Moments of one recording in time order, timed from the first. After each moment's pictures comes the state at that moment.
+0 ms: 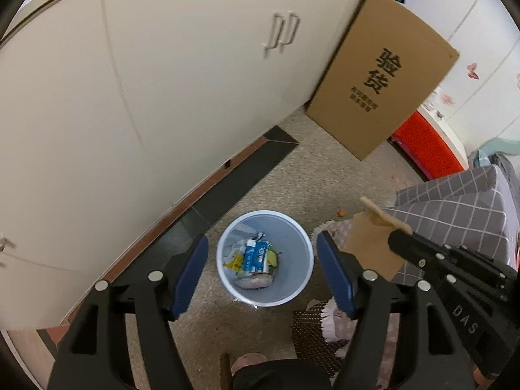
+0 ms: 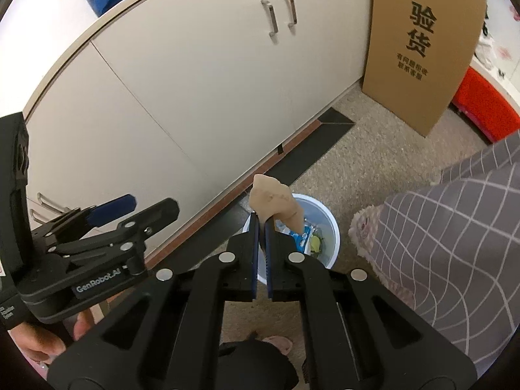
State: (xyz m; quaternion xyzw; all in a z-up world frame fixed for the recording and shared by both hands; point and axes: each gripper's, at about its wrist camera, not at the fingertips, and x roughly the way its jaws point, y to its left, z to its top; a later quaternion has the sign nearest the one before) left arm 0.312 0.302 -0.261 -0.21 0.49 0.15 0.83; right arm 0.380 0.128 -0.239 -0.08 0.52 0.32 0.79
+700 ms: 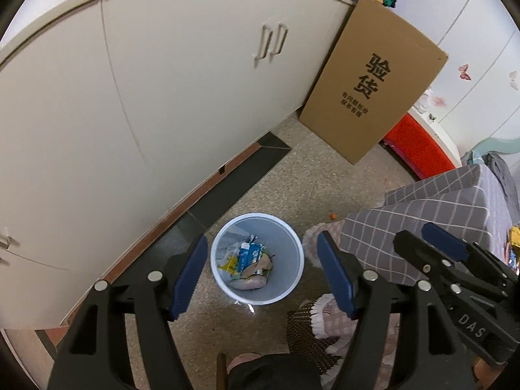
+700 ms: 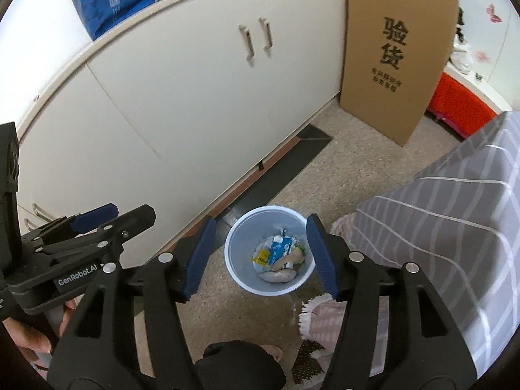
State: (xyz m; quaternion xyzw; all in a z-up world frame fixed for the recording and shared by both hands) left arm 0.302 0.277 -0.230 -0.20 0.47 0.13 0.85; right arm 0.368 0.076 -0.203 -0.06 0.47 0.28 0.83
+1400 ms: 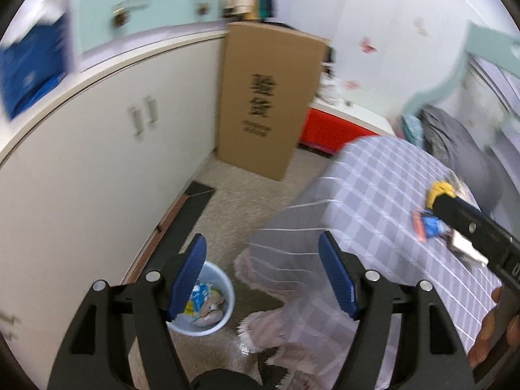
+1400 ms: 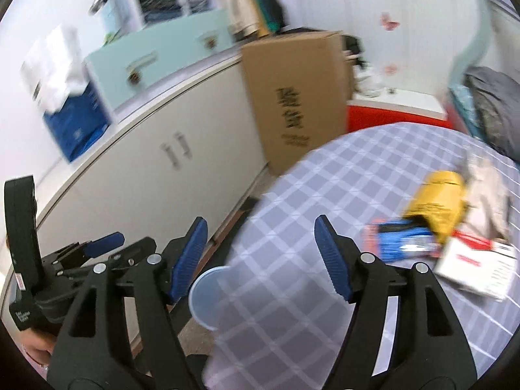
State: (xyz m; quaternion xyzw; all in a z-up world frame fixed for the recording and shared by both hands) left arm 0.330 0.081 -0.122 -0.07 0.41 -0.01 0.91; right arm 0.341 -0.168 -0.090 0.08 0.35 0.15 0.92
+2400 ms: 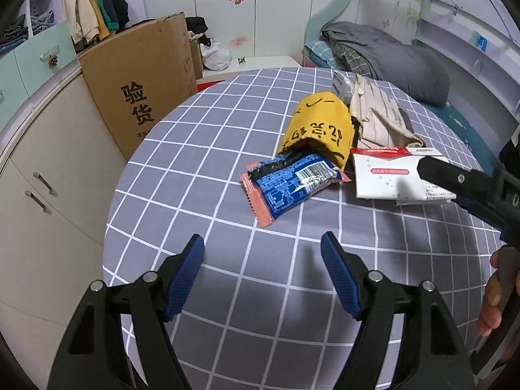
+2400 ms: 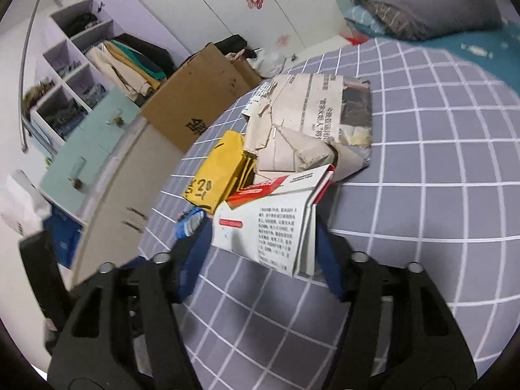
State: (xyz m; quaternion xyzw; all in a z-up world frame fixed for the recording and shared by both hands) left arm 0.361 -0.128 -0.155 0.10 0.44 -0.18 0.87; right arm 0.311 -0.379 -0.165 0.32 0.35 0.06 0.88
